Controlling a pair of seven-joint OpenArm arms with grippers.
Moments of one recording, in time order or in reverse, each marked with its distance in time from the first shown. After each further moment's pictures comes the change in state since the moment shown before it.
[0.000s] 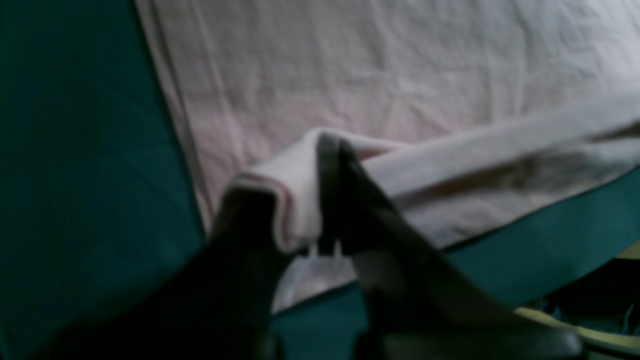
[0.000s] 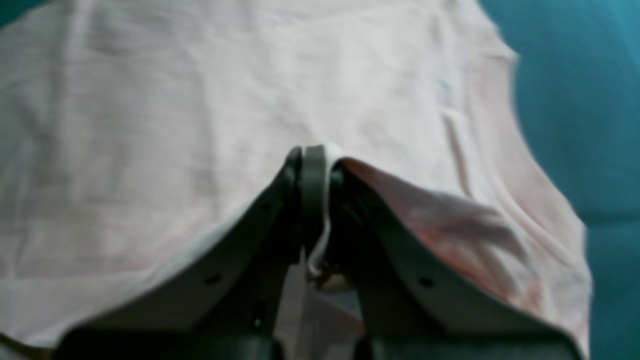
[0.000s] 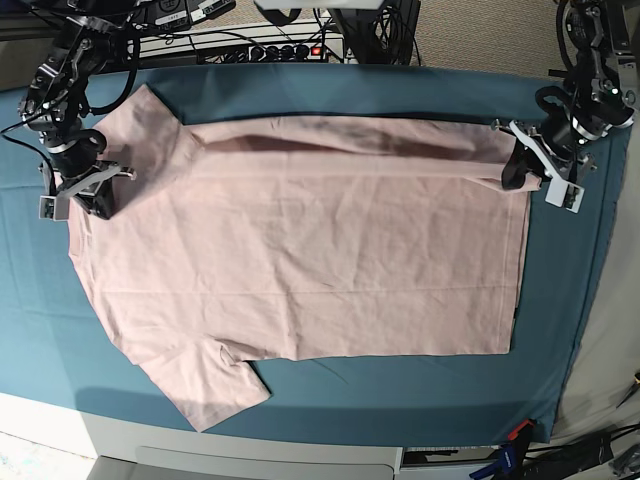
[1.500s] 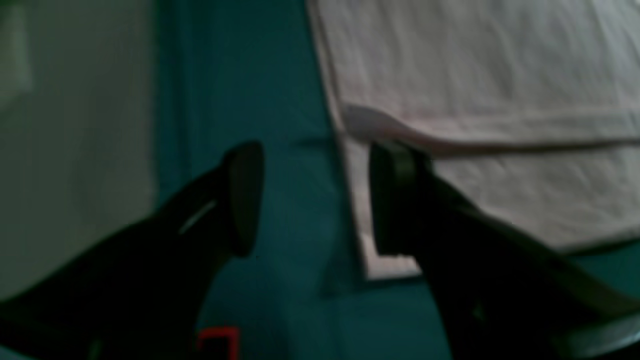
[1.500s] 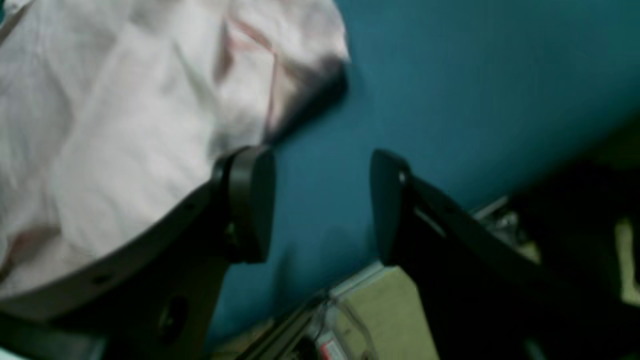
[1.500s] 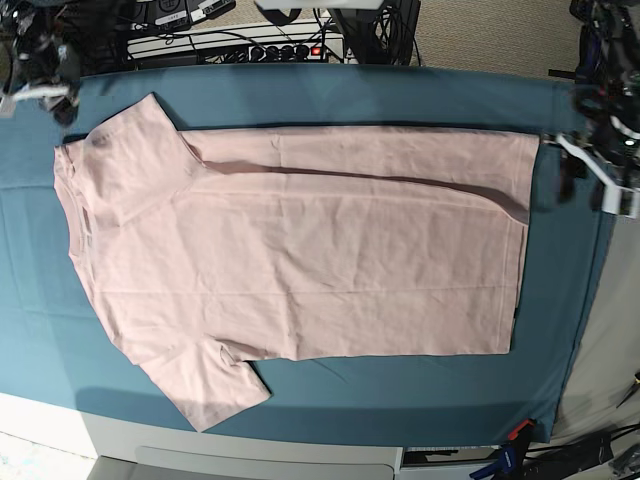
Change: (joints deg) left arm 2.9 -1.4 -13.2 7.3 6.8 4.1 -0.8; right arm -15.5 -5.8 23.9 0.0 18.4 -3.2 -10.4
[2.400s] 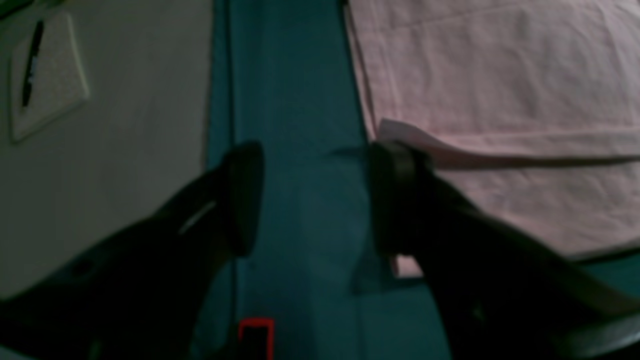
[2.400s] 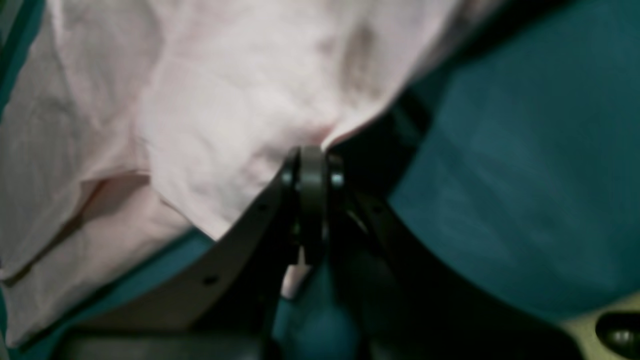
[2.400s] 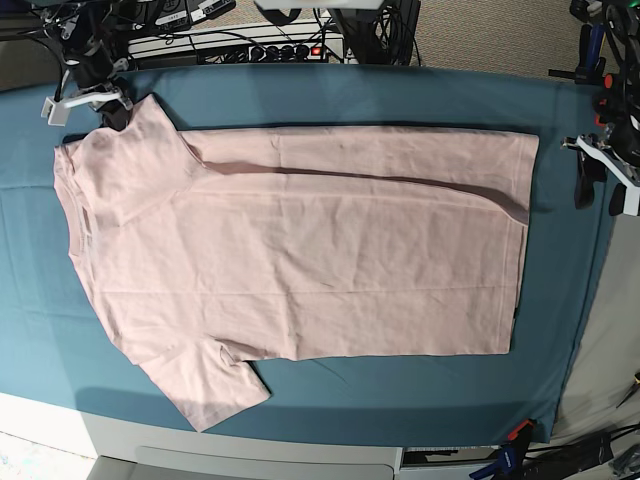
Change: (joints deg) left arm 0.5 -1.7 -3.4 0.5 -1.4 -1.1 0.9; right arm 3.0 -6.3 -9.4 0.0 1.2 3.2 1.7
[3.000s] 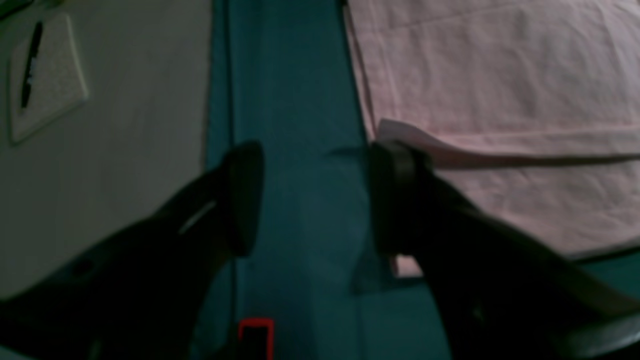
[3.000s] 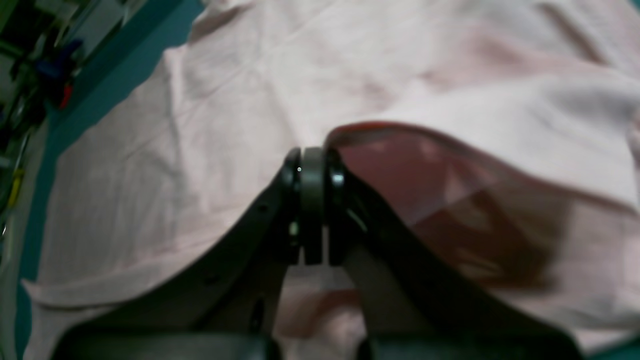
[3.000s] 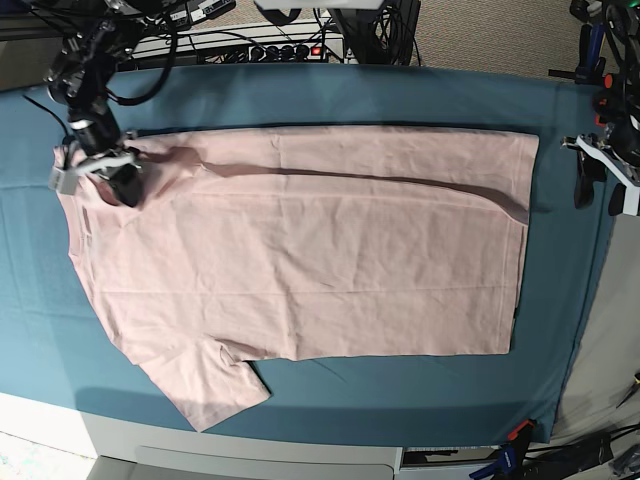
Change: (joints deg) left arm 0.0 0.0 0.0 0.0 0.0 0.0 0.0; right arm 13.2 0.0 -7.3 0.0 -3.3 2.9 0.4
